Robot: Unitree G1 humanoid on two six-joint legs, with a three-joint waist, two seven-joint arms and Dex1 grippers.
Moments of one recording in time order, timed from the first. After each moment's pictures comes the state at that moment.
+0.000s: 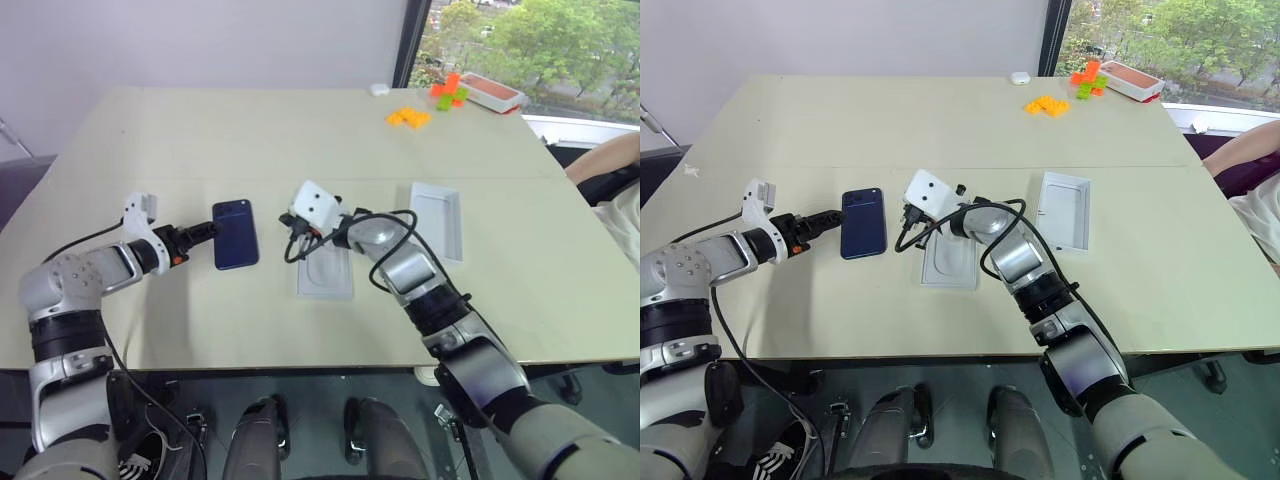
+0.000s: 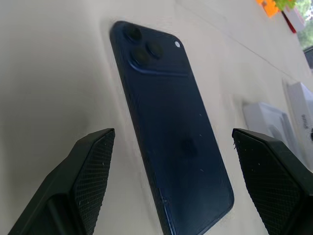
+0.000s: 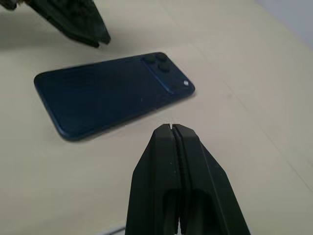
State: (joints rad) left arm -0.61 0.57 0.43 0.33 -0.69 1.15 -0.47; right arm -0.85 -0.15 0.34 0.38 -0.10 0.28 0.67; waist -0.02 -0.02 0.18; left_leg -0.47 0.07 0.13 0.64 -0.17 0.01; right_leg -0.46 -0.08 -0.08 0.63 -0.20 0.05
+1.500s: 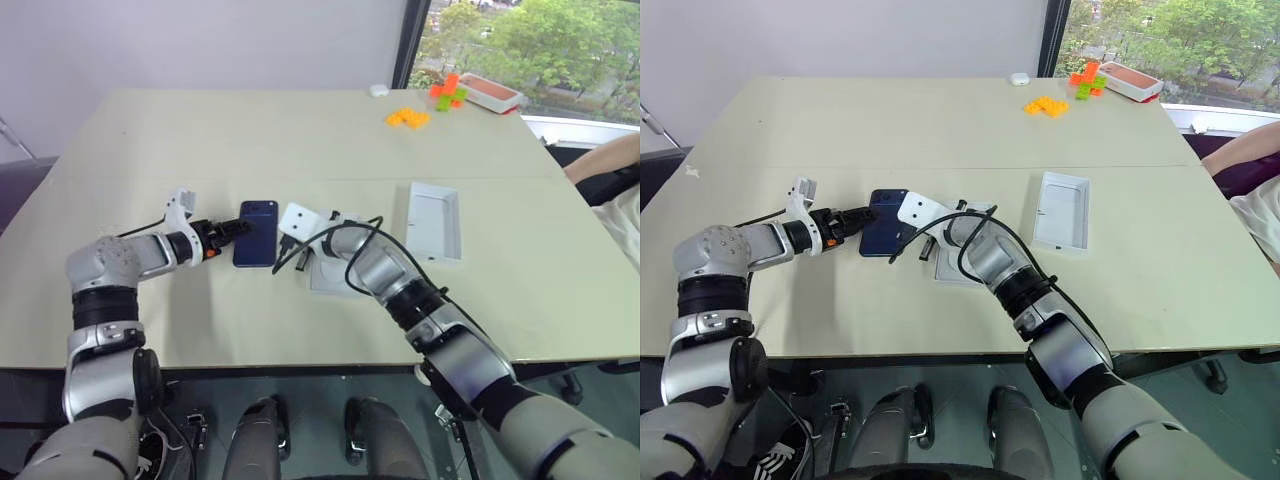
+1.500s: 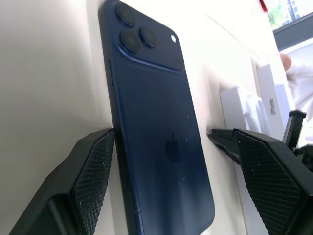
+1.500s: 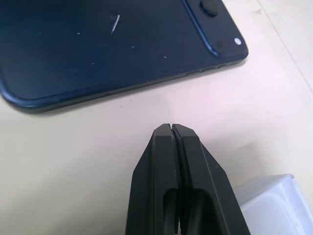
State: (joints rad) left arm -0.77 0.47 0.38 0.51 -0.62 1.17 -0.52; right arm -0.93 -0.06 0.44 0.61 -0.28 0.38 0.56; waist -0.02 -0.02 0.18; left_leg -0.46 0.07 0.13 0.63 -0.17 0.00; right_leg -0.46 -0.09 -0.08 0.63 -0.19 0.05
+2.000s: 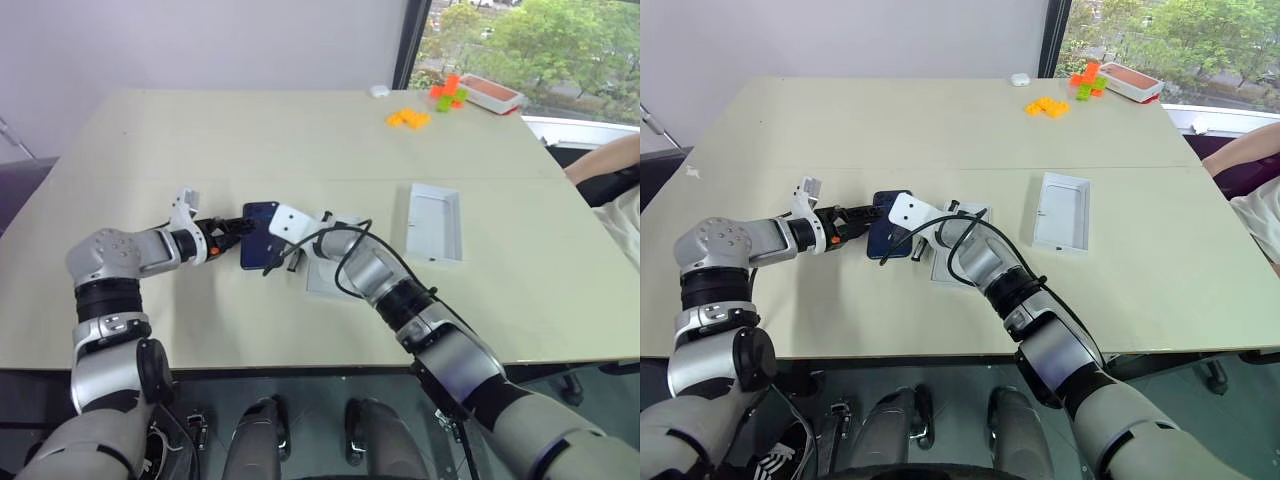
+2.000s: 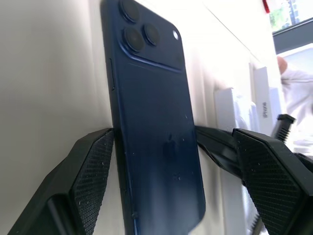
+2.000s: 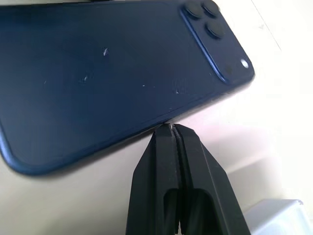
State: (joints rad) left arm -0.81 0.43 0.46 0.51 -0.64 1.34 -0.45; right arm -0.94 -0.03 0.43 0.66 -0.30 0.34 0.53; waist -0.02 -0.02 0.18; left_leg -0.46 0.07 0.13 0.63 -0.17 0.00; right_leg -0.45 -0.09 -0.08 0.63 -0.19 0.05
